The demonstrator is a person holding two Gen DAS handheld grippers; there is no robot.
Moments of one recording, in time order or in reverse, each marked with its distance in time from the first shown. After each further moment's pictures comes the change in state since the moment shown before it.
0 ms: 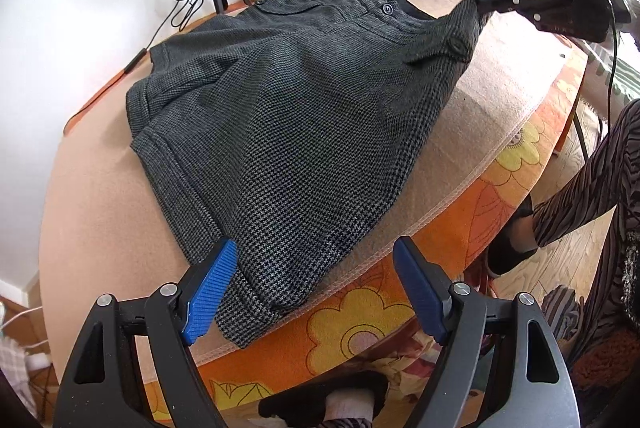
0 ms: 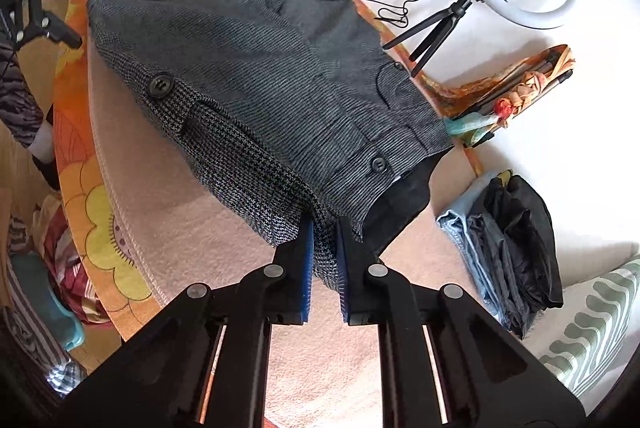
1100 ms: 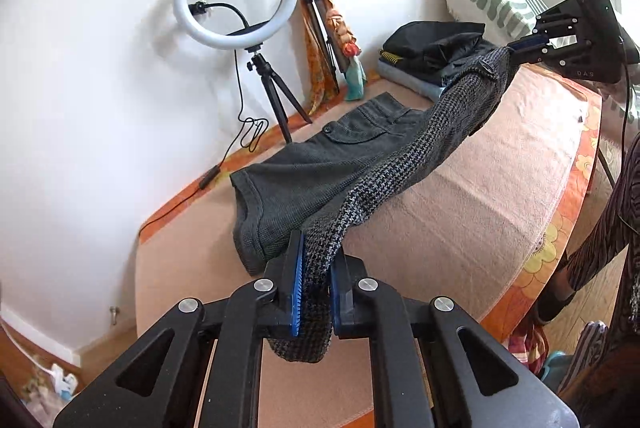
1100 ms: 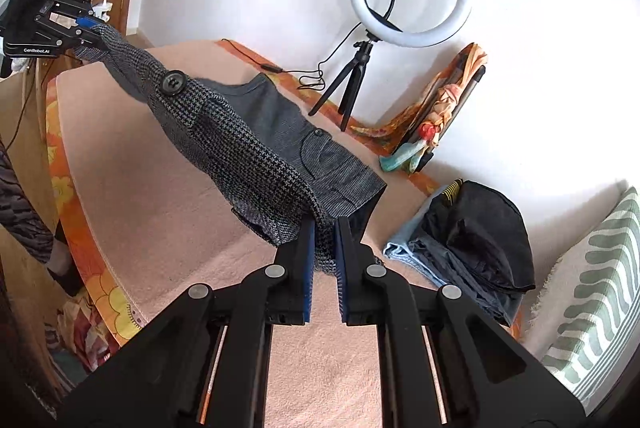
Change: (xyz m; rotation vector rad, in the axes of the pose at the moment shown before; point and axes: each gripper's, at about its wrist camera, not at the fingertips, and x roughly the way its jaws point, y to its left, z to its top) left arm -0.097 0.051 0.080 0.105 -0.258 0.174; right arm -0.073 -0.071 0.009 0.291 -0.196 -0.046
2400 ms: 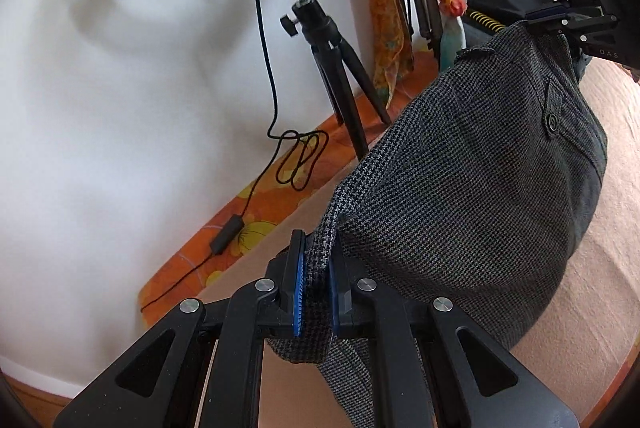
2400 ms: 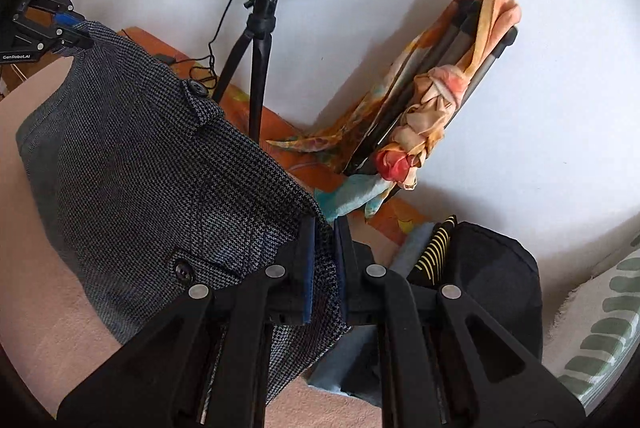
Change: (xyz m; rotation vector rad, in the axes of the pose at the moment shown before) left arm 0.248 0.106 0.124 0.082 0.209 -0.023; right arm 0.259 -0.124 0.106 0.099 0.211 -0.065
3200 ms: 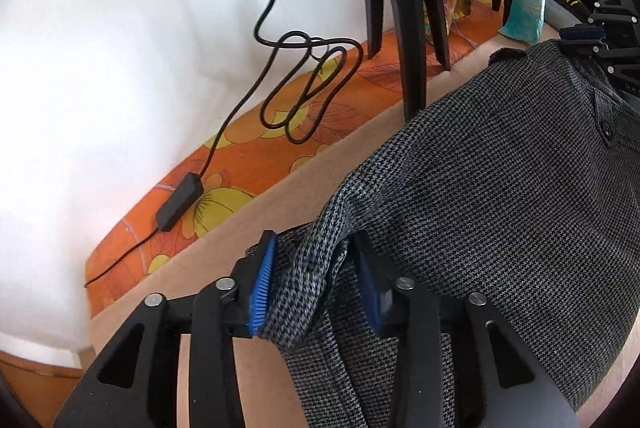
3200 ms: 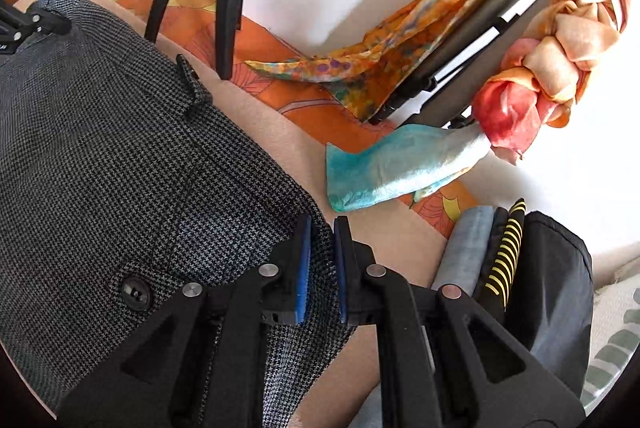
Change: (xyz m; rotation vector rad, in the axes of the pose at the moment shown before) left arm 0.113 0.015 -0.016 -0.132 0.132 -0.017; right arm 0.129 0.018 -0.003 -0.012 0.191 -0.026
